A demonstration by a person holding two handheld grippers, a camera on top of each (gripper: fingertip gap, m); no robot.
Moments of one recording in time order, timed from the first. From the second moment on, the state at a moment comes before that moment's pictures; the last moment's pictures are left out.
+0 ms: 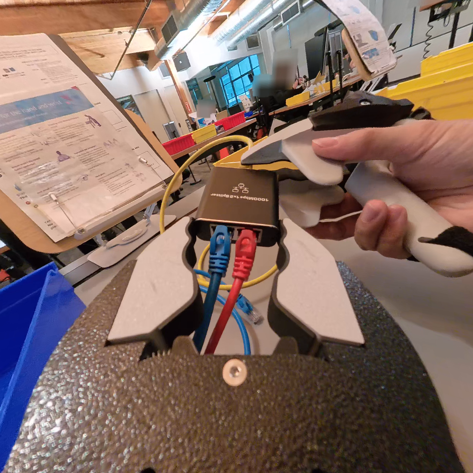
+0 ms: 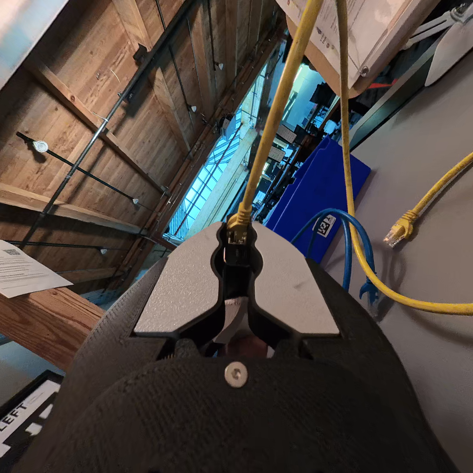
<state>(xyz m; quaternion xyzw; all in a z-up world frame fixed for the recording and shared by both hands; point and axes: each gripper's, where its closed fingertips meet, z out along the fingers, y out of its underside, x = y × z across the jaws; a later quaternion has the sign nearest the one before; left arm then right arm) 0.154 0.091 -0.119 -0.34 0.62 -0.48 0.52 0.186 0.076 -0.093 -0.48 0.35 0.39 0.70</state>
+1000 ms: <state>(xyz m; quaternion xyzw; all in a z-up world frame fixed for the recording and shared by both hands) 0.156 0.093 -0.129 -0.36 0.59 -0.47 0.54 0.184 0.080 -0.102 -0.47 0.33 0.39 0.72</state>
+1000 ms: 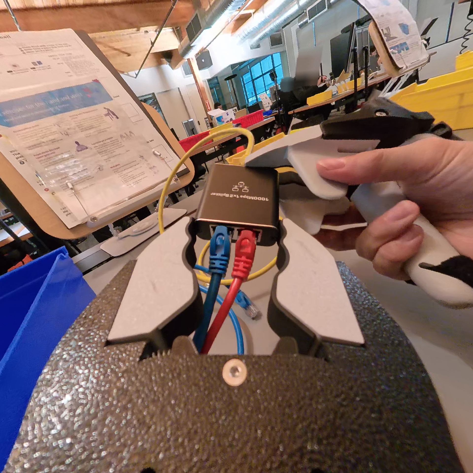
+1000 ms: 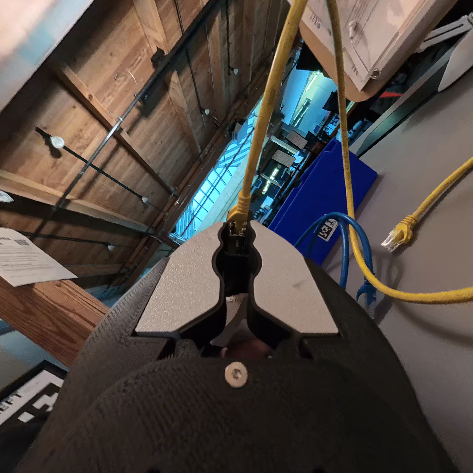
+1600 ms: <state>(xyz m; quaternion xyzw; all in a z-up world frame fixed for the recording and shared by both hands) 0.156 0.094 -0.130 -0.36 0.59 -0.46 0.56 0.183 0.081 -0.103 -0.43 0.32 0.36 0.76</state>
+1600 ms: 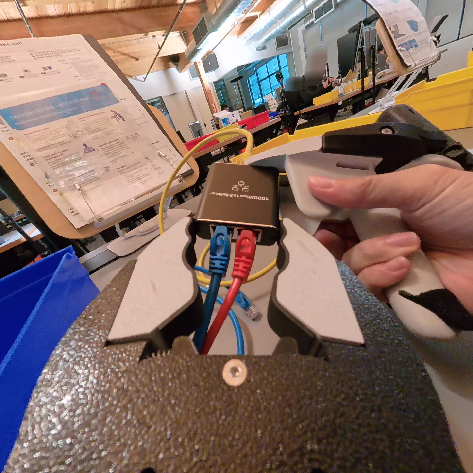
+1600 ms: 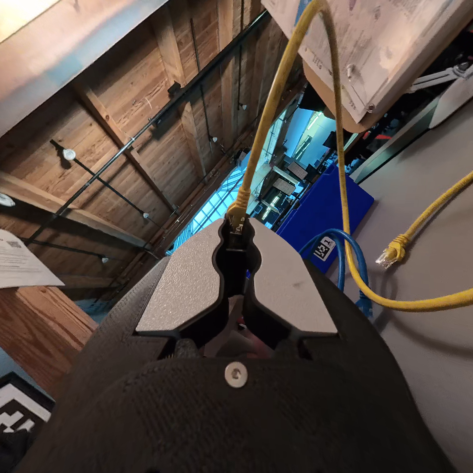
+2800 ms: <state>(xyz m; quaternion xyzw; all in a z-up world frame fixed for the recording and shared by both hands) 0.092 0.099 -0.021 -0.21 0.43 -0.71 0.52 0.165 0.033 0.002 -0.62 0.07 0.18 0.76</state>
